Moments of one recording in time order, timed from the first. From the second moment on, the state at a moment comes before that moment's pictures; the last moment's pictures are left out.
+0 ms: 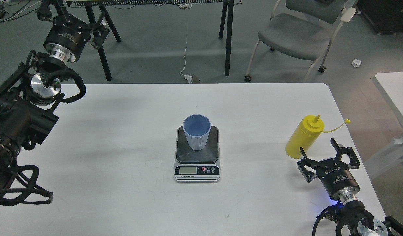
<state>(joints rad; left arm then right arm) -0.93 0.31 -0.94 -0.50 -0.17 -0.47 -0.18 0.00 -0.33 1.02 1.05 0.36 0.49 0.20</state>
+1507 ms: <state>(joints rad) -0.94 0.31 -0.88 -0.50 -0.17 -0.47 -0.21 0.37 -0.31 1.04 0.97 0.09 0.49 0.23</state>
